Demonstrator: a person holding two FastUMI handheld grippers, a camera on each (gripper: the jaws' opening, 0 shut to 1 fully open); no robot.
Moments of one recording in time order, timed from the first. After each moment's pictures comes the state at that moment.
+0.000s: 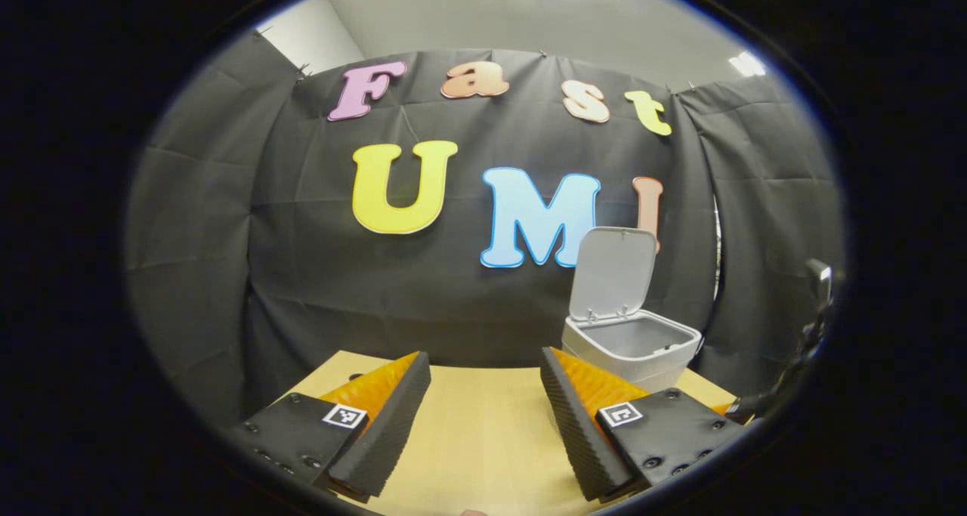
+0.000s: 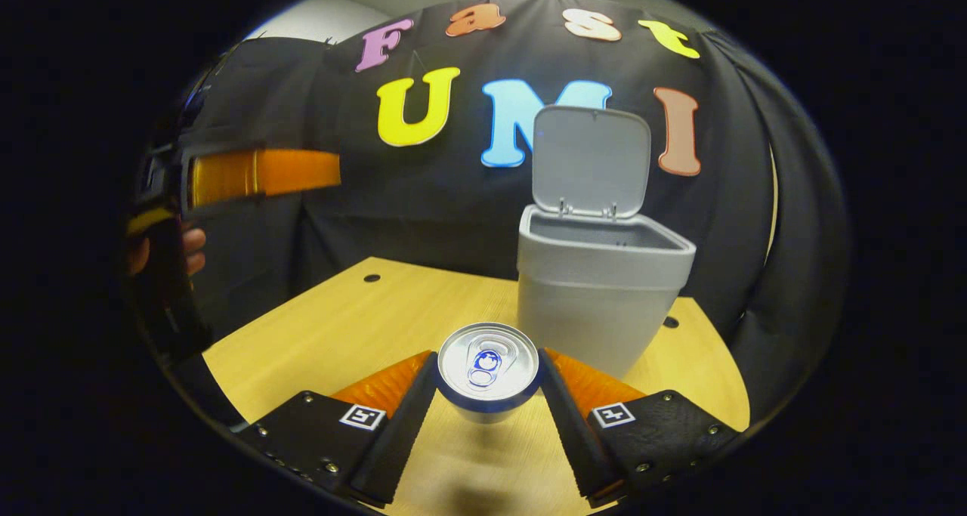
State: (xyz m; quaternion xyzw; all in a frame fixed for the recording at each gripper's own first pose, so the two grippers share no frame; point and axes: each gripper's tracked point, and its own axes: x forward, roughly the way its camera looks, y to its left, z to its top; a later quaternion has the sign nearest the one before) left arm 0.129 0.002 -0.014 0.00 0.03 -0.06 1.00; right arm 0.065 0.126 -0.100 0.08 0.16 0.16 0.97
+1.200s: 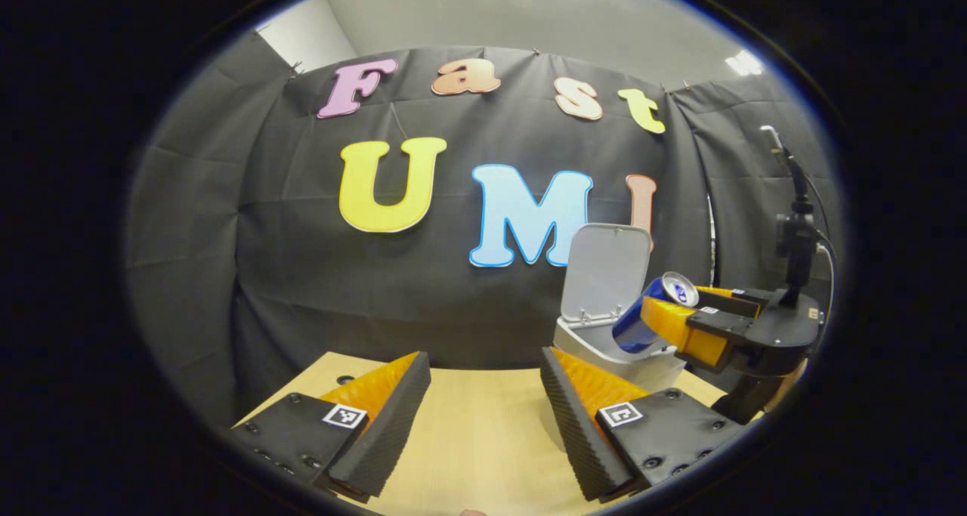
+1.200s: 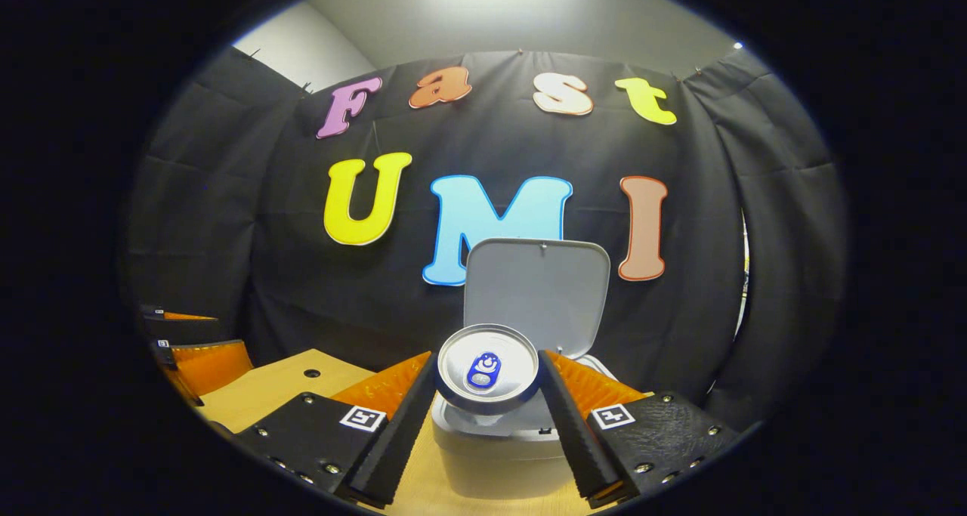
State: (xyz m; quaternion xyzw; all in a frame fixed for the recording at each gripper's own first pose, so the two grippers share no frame) left arm 0.149 -0.010 -0.024 0.00 0.03 -0.07 1.00; right arm 0.189 0.060 -0.007 0.08 0.02 0.07 0.99
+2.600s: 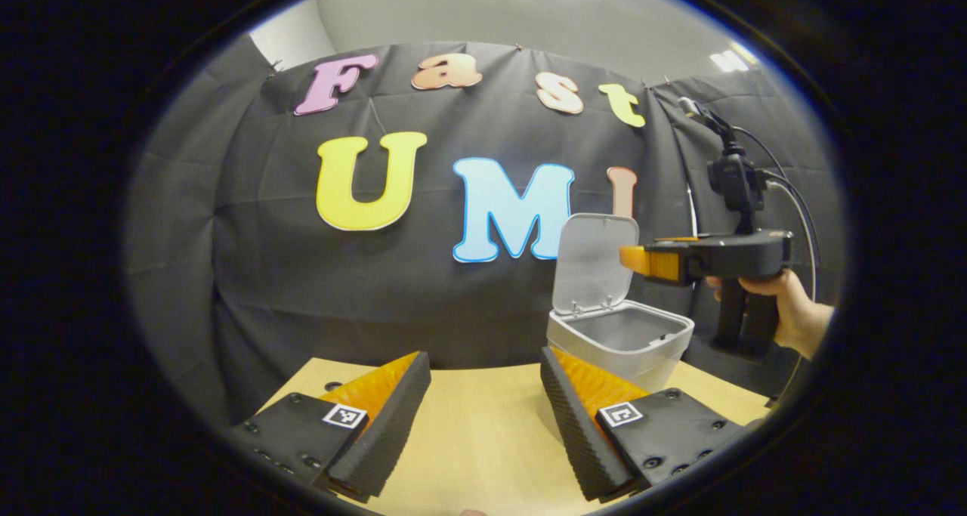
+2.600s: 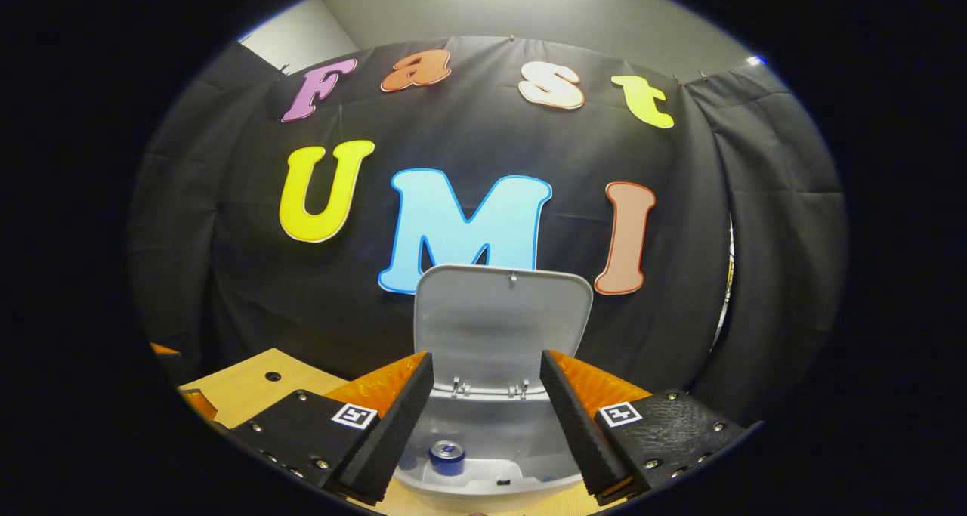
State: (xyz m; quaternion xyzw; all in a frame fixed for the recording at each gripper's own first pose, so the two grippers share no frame) left arm 0.166 -0.004 -0.039 0.02 0.04 -0.13 0.99; right arm 0.260 0.019 0.041 0.06 0.04 0.01 1.00
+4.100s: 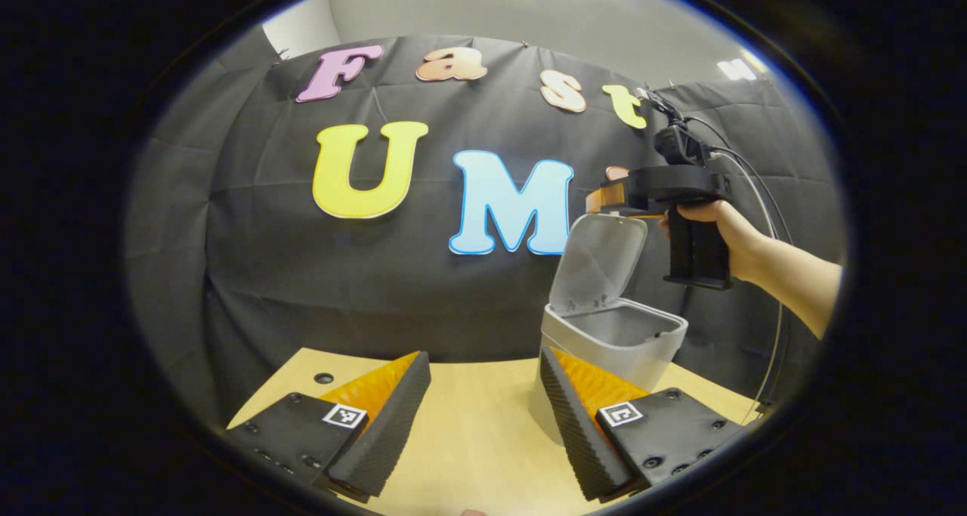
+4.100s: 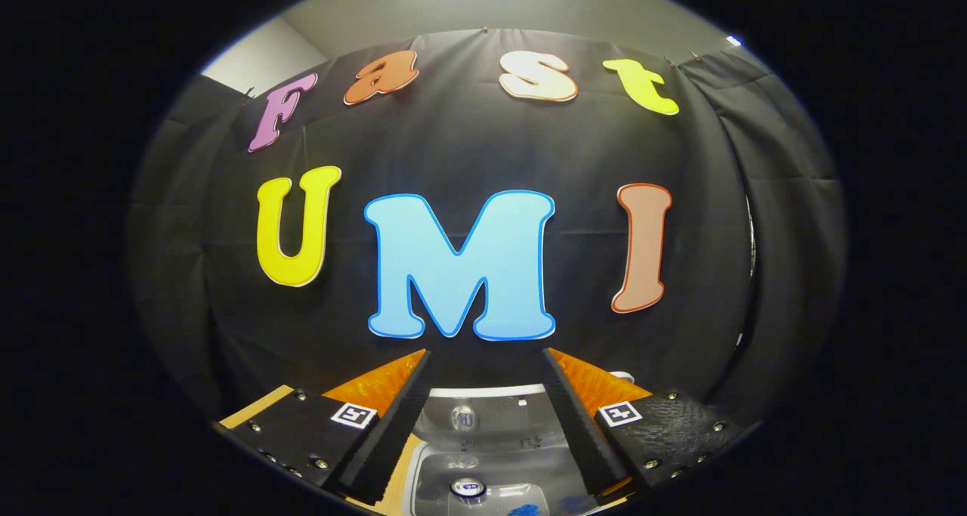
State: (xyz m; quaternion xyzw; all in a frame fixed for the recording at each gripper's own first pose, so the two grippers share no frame) left arm 0.160 -0.006 -0.045 -0.01 0.05 -0.13 0.99; right arm 0.322 0.013 0.088 0.12 0.05 0.02 0.99
